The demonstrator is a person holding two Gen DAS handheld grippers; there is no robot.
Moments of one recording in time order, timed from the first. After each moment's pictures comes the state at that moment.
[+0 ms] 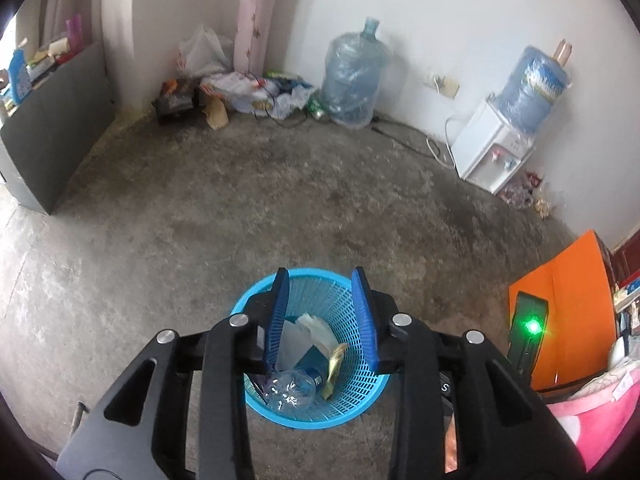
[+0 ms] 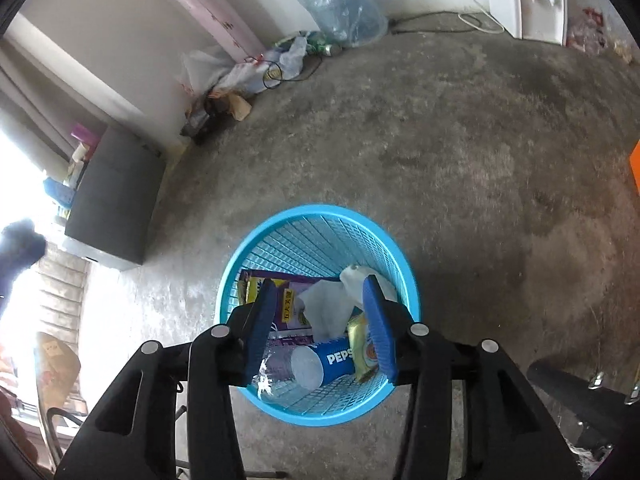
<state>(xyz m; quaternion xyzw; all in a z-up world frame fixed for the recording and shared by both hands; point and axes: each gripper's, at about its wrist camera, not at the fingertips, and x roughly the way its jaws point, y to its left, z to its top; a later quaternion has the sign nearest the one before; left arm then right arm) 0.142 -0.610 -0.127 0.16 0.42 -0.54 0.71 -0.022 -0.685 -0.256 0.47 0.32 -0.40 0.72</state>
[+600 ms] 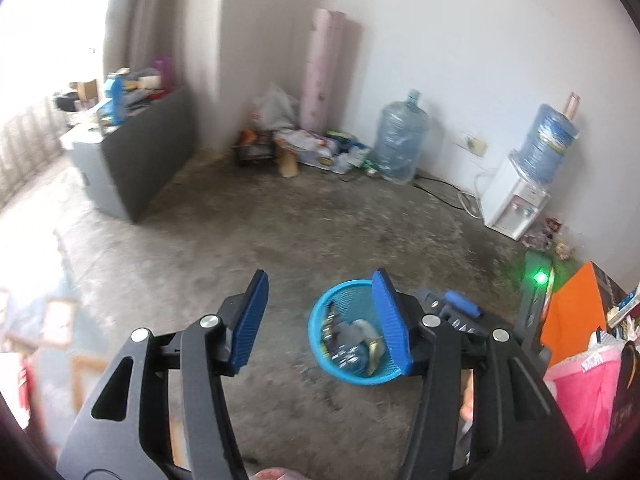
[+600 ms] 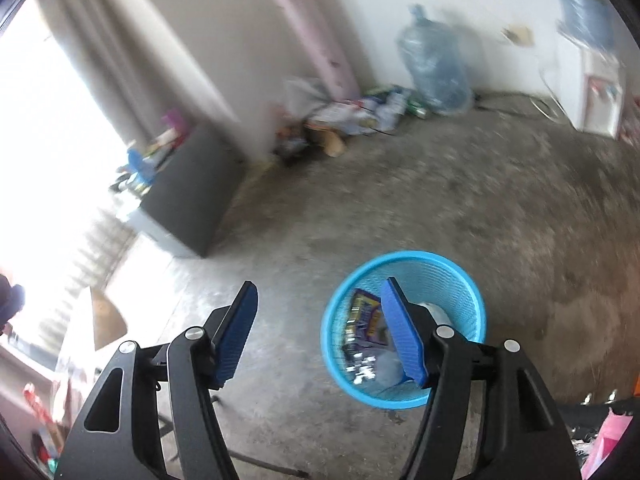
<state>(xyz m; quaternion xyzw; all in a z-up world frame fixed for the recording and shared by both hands) 0.149 -0.415 0.011 0.12 0.36 -0.47 0.80 0.024 -0.599 -0.115 0.36 0.27 -0.32 0.83</state>
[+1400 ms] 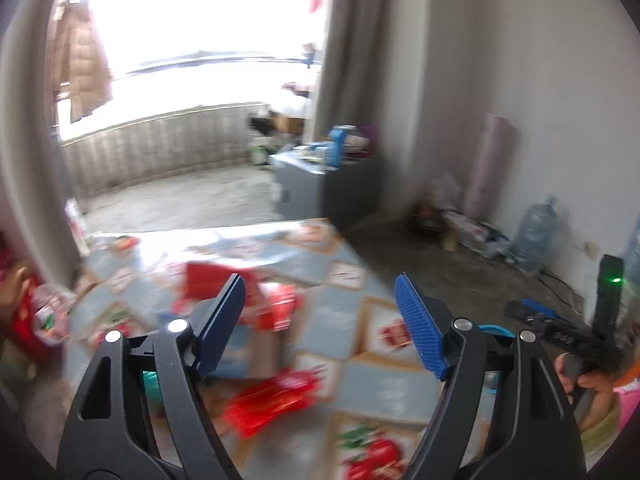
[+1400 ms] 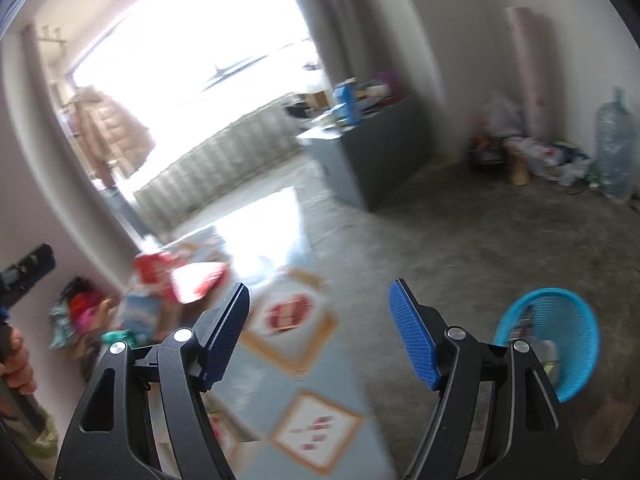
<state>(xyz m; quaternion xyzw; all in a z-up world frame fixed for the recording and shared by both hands) 0.133 -0.071 0.093 0.03 0.26 -0.21 0.94 0.097 -0.380 0.000 0.23 0.29 -0.03 0.93</state>
